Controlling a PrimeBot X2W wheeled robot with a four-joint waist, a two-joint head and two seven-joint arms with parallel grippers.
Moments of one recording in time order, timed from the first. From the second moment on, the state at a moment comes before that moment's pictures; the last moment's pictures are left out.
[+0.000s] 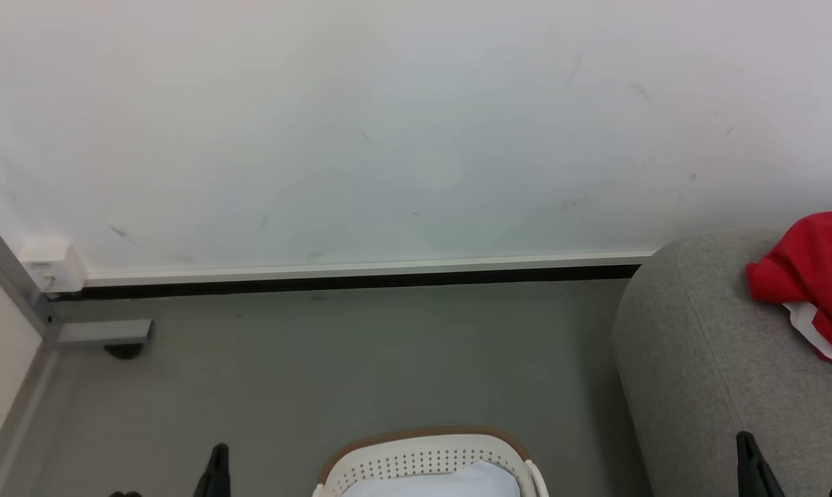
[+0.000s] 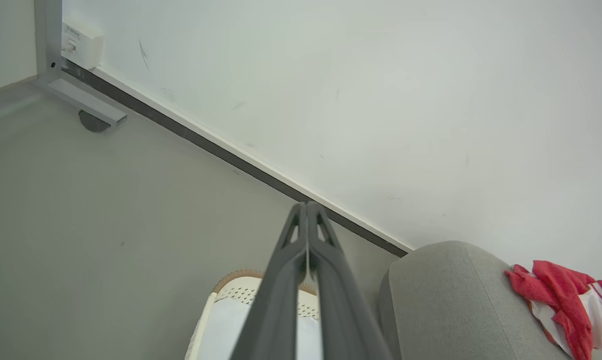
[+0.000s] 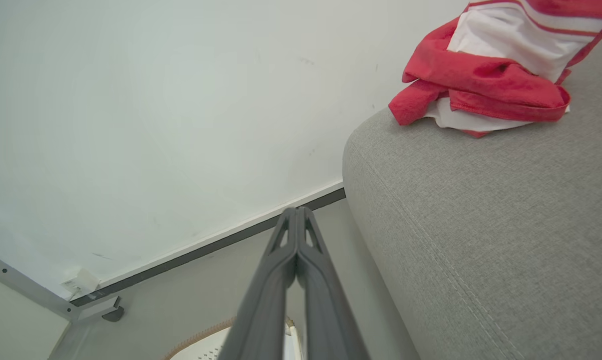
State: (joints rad) left arm 0.06 0.07 -0.04 0.22 -0.65 -0.03 -0.15; right arm 0.03 -0.03 -0.06 0.30 0.54 0.13 -0.14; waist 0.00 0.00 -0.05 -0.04
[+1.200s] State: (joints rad) left arm -0.02 0.06 0.03 0.19 -1.10 -0.03 -0.03; right arm -0.04 -0.04 -0.08 0.28 1.04 0.13 -0.03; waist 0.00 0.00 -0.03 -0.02
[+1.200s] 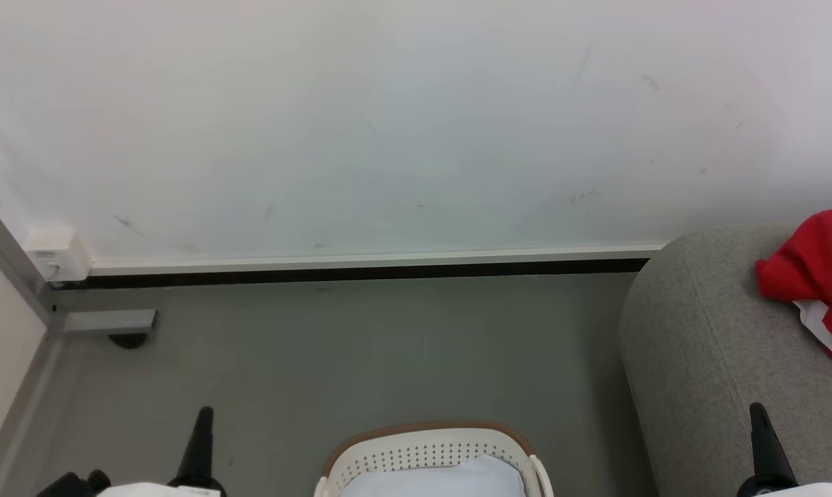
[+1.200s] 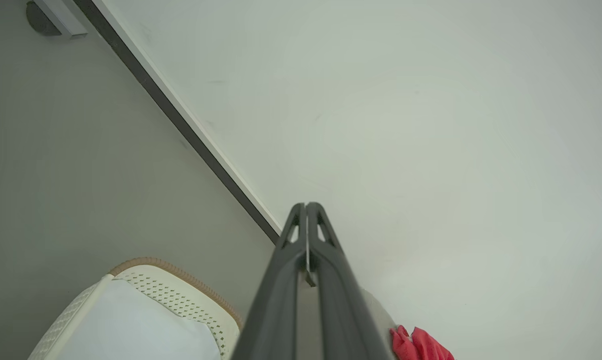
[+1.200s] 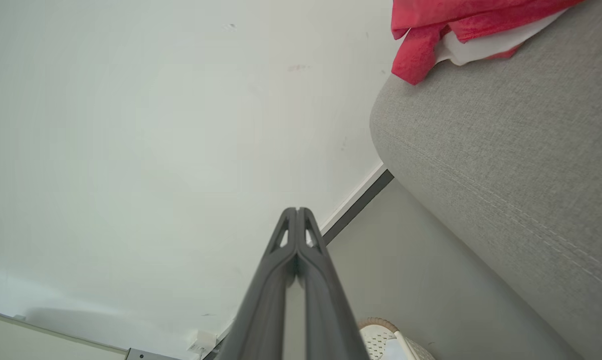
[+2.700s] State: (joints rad) left arm -0.08 0.05 0.09 0.16 -1.47 -0.04 0.08; right arm -0.10 -0.06 -0.09 0.27 1.48 0.13 0.06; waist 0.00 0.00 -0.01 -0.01
